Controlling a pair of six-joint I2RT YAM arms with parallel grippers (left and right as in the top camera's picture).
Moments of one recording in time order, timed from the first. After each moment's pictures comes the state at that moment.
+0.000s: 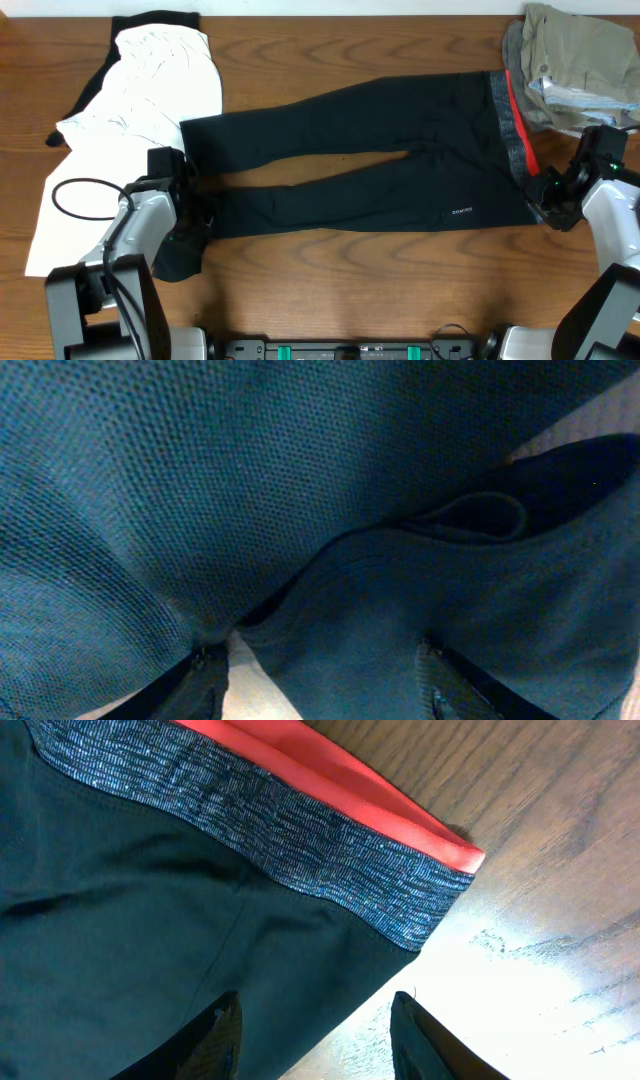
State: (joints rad) left arm 0.15 1.57 0.76 -0.68 0.12 -1.06; right arm -0.39 1.54 0.96 -0.77 -0.06 0.49
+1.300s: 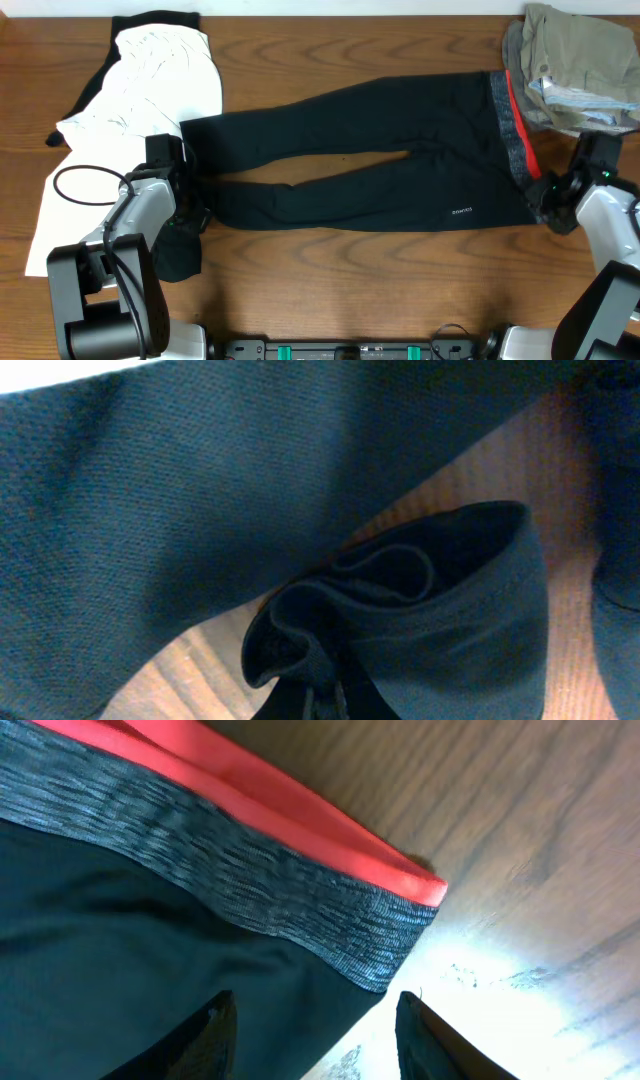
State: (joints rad) left arm 0.15 1.67 0.82 -0.59 0.14 -1.06; right arm -0.39 1.54 0.89 -0.66 0.03 0.50
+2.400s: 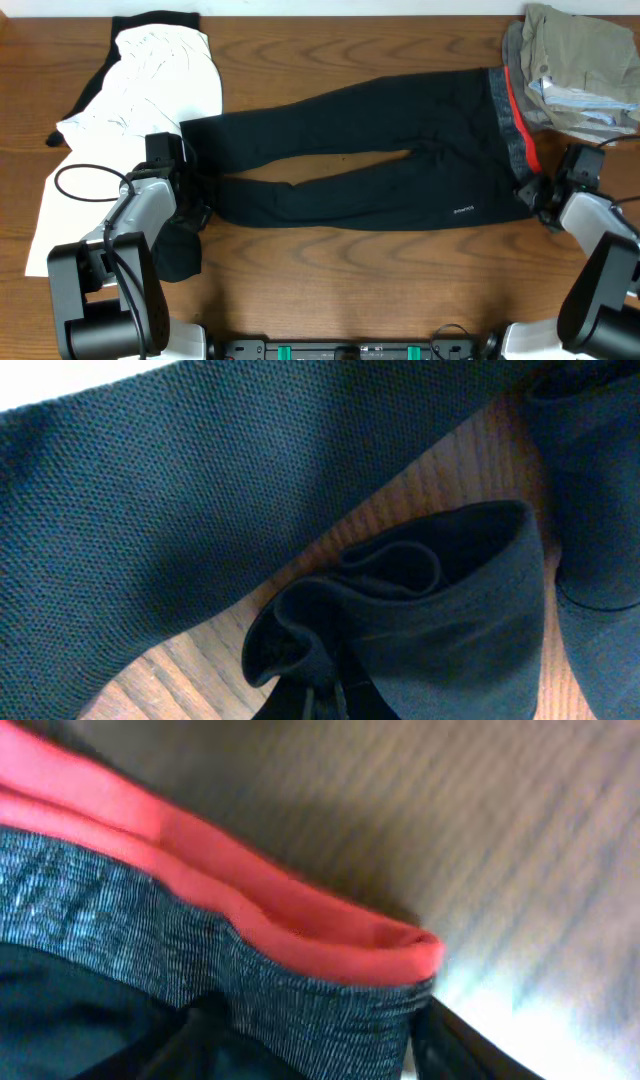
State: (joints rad) left arm 0.15 1.67 0.82 -0.55 0.15 -1.03; right arm -0.38 1.66 0.76 -0.27 0.09 0.51
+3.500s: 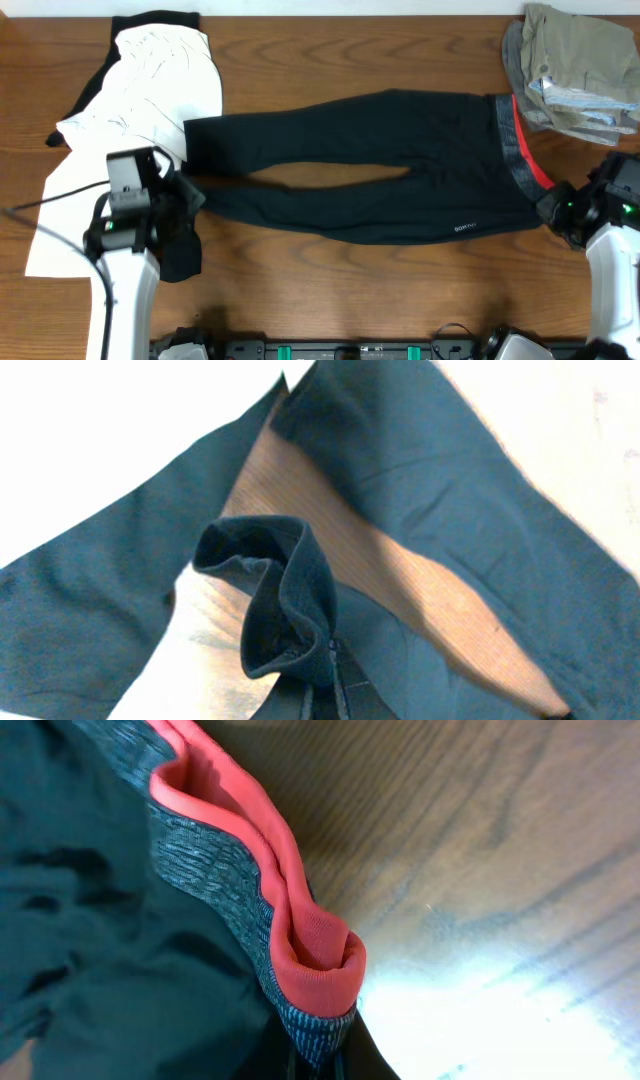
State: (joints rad) left arm 0.16 1.07 0.82 -0.77 0.15 -0.67; right arm -0.47 1.26 0.83 -0.74 -0.09 0.44
